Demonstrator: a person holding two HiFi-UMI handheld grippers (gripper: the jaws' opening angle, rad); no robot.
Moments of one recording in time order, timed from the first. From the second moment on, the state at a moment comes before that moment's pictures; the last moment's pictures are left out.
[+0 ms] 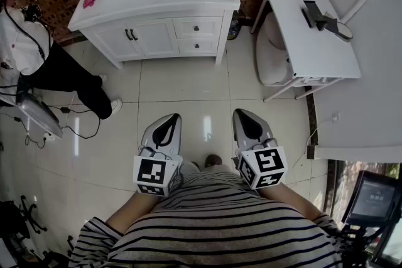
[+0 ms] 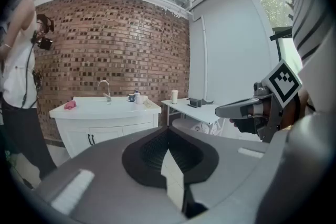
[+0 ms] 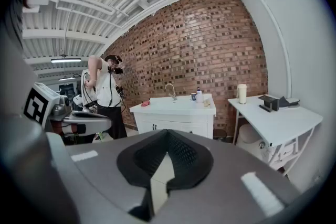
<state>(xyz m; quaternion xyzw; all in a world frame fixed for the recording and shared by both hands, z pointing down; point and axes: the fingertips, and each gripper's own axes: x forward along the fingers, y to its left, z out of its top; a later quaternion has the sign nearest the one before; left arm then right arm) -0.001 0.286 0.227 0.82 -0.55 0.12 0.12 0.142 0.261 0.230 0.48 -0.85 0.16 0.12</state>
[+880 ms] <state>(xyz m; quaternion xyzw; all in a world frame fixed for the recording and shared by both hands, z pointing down) -0.087 -0.081 0.334 0.86 -0.47 0.16 0.13 0.027 -0.136 0.382 0.51 -0.82 0.16 0.19</state>
